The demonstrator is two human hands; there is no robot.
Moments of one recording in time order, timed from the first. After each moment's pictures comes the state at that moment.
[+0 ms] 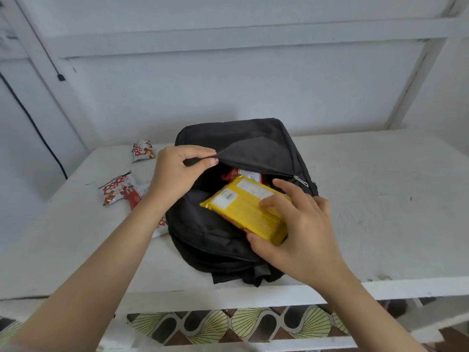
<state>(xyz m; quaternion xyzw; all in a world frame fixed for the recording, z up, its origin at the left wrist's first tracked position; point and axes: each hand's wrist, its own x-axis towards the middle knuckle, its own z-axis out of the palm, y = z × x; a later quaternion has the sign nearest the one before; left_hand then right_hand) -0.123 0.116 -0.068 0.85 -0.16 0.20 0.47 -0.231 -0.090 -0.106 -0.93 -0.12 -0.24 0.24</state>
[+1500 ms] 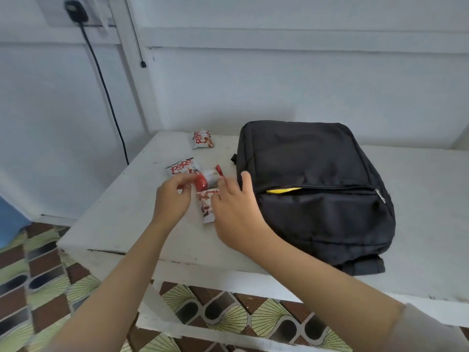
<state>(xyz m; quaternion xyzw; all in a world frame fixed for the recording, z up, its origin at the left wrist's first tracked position) -0.151 0.271 -0.154 0.88 0.06 0.21 0.43 -0.188 0.115 -0.118 -0.92 -0.31 -0.17 -0.14</state>
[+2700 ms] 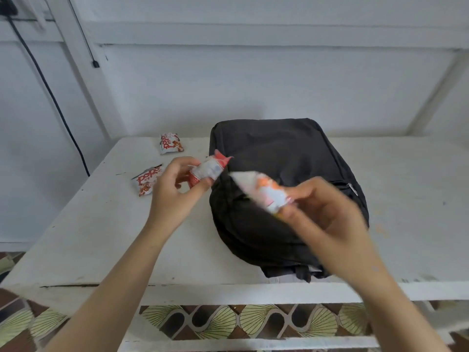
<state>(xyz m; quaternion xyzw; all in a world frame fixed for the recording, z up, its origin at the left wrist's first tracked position) -0.153 0.217 -0.109 0.81 -0.05 0.19 0.55 -0.245 -0.009 -0.072 -0.77 -0.18 -0.16 0.59</state>
